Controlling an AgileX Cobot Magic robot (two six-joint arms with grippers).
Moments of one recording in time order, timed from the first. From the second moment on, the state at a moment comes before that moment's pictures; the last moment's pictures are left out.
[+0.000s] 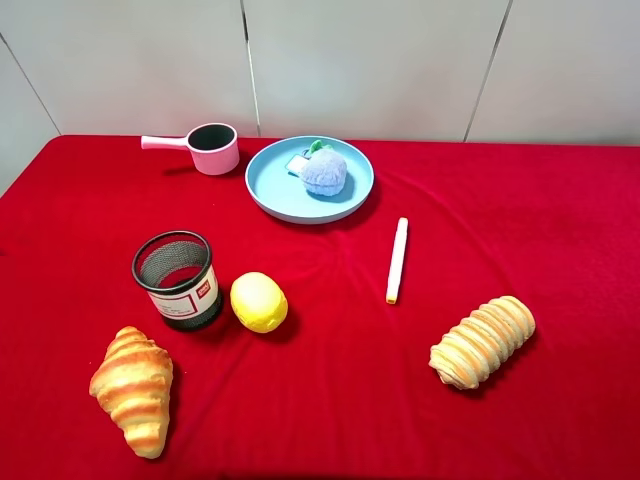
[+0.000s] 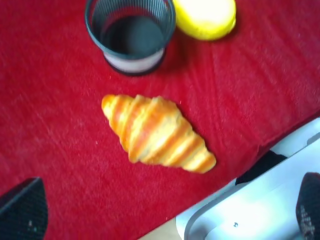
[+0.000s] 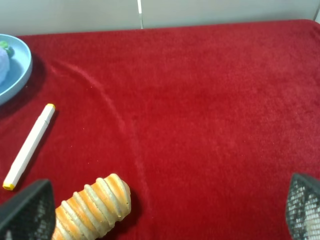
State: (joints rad) left arm -0.54 0.70 -0.83 0.00 1.17 -0.01; right arm -0.05 -0.01 -0.50 0.03 1.03 -0.04
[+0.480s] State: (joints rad) left arm -0.37 0.29 -0.66 0.01 1.17 -0.01; right arm -0.05 -0.01 -0.50 0.03 1.03 -0.04
